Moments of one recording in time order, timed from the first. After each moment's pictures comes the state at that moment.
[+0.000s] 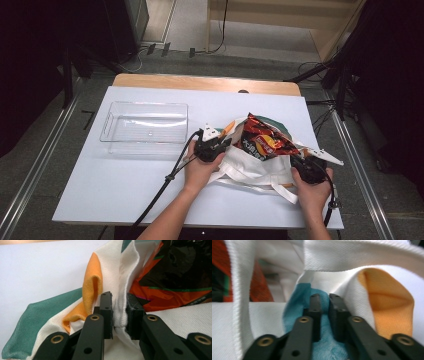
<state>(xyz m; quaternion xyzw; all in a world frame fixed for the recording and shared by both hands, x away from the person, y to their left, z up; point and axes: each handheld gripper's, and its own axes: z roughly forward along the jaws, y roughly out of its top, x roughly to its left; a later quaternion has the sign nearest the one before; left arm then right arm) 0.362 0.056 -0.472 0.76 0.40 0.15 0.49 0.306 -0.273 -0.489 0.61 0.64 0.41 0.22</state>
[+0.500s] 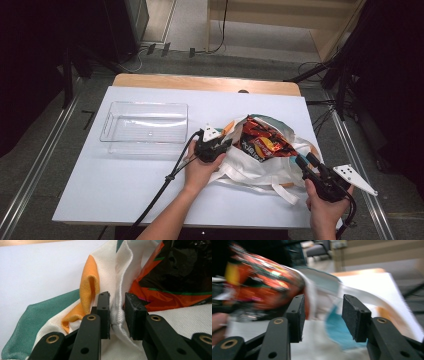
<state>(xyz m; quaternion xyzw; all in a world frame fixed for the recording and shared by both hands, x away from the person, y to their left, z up) 0.362 0.056 -0.472 0.76 0.40 0.15 0.49 0.242 -0.282 -0.440 0.53 0.58 0.56 0.26</state>
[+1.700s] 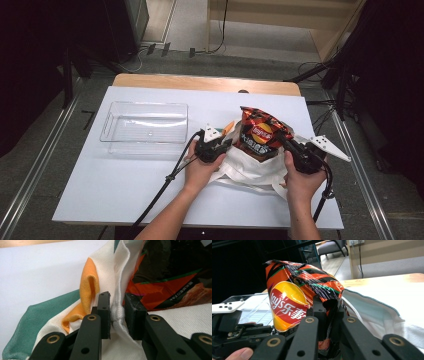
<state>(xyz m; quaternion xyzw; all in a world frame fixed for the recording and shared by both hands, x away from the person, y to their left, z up) 0.361 0.054 -0.472 0.76 0.40 0.15 0.48 0.298 -0.227 -0.406 0.52 0.59 0.58 0.22</state>
